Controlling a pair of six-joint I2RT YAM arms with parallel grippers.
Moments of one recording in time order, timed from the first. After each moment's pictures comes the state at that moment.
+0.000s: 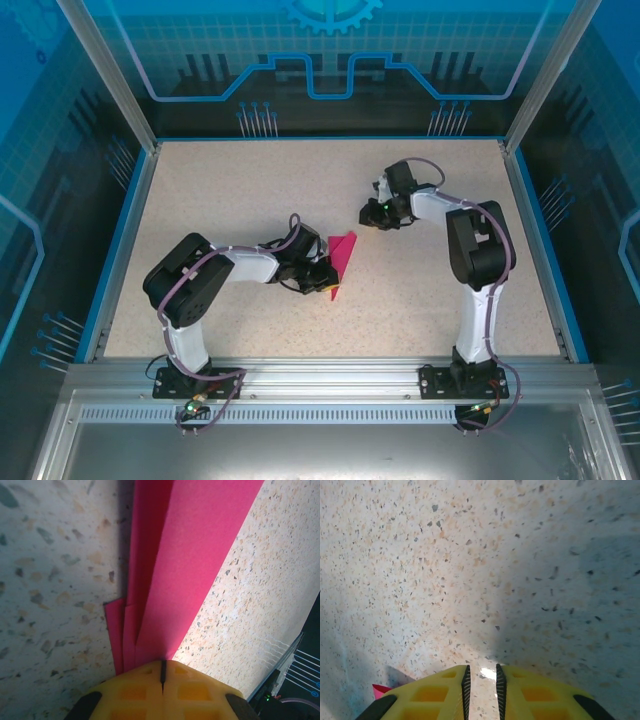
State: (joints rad) left arm -0.63 1.84 0.86 0.00 0.52 -0.98; right arm 0.27 2.04 1.37 -0.43 -0.42 0.42
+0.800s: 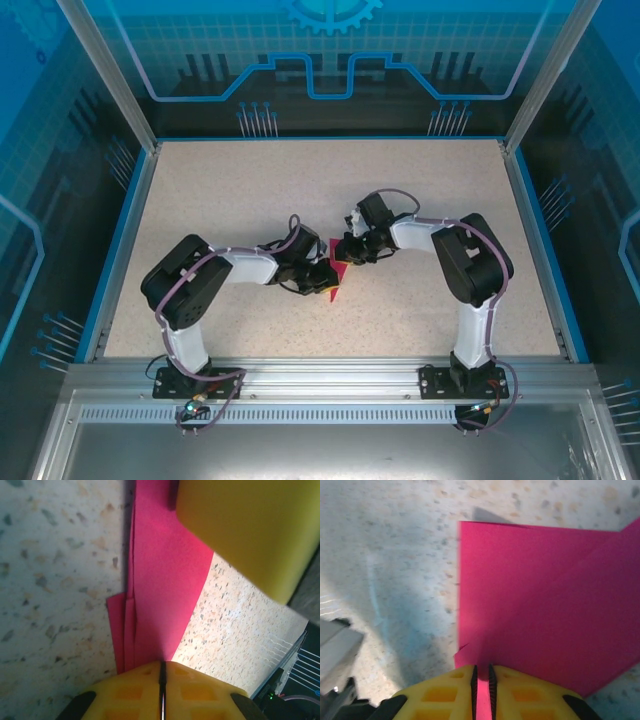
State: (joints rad) left arm -0.64 1.82 0.85 -0.01 0.51 -0.97; right arm 0.48 1.96 1.12 -0.29 -0.55 0.56
